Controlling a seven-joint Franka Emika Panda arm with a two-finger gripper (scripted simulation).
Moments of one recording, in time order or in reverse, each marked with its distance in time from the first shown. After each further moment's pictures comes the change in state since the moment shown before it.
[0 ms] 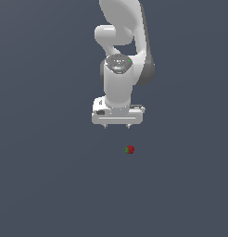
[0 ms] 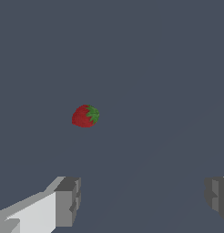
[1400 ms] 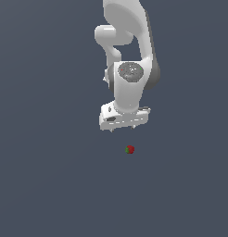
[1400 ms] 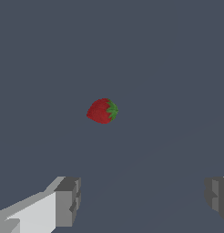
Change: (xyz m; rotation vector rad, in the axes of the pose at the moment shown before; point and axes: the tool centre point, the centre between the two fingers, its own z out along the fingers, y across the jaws) arm 0.002 -0.026 0.018 -0.018 -0.023 -0.187
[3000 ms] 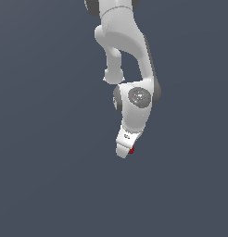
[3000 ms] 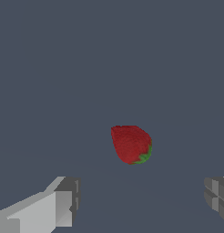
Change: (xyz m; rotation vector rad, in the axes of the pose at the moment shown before) arm 0.043 -0.025 0.060 -0.005 0.018 -0.905
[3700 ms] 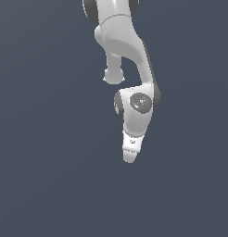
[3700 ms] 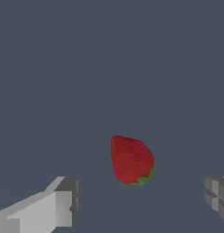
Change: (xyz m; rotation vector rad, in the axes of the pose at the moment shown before) arm 0.012 0.003 0.016 -0.003 0.014 -0.241
